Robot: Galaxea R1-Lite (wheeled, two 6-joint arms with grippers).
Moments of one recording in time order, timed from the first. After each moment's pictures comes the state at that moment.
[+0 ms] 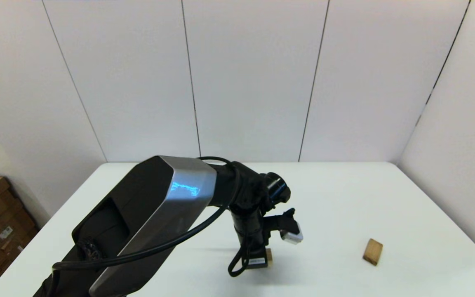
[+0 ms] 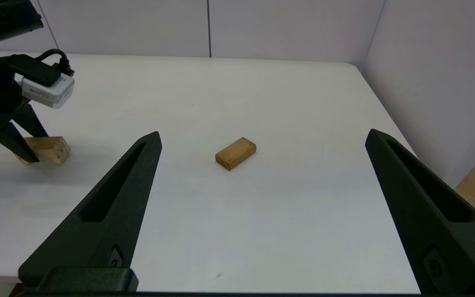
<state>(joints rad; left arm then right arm) -0.81 2.54 -1.98 0.82 -0.10 0.72 0.00 0.00 -0.01 0.02 0.01 -0.03</state>
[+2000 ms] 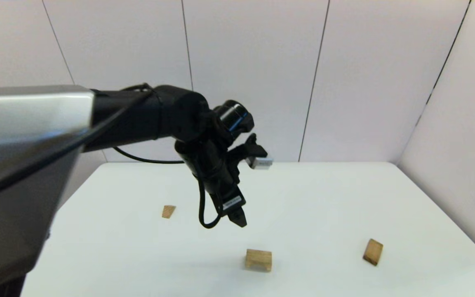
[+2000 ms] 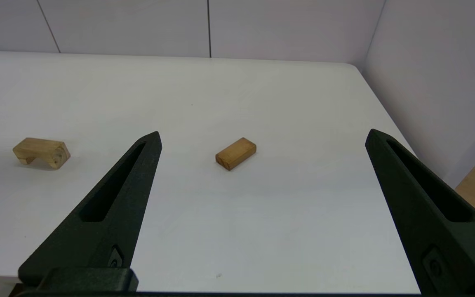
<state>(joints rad) -0.69 2.16 -1.97 0.96 -0.09 0.43 0.00 0.00 -0.01 0.02 0.01 -0.03</state>
